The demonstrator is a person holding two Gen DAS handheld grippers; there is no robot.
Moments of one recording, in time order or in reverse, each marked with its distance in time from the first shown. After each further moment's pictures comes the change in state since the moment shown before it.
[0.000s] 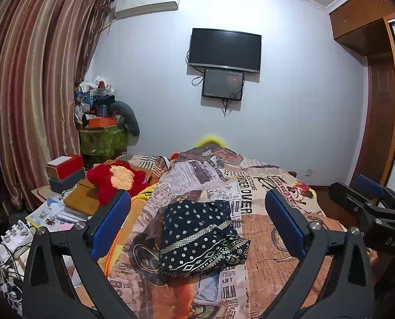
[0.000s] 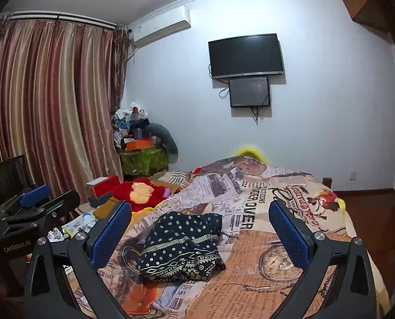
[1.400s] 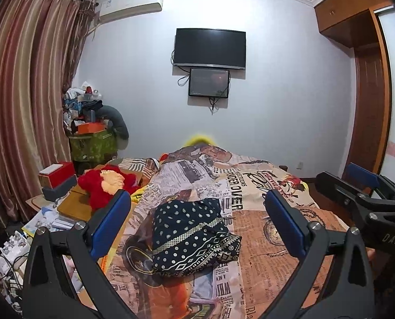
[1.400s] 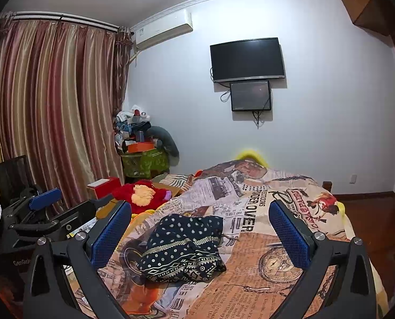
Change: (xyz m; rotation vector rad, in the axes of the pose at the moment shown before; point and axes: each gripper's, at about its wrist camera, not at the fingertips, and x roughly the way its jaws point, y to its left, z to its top) left arm -0.005 -0.017 0.000 0.063 -0.002 -0.051; right arm -0.008 -0.005 0.005 -0.006 -0.012 0.016
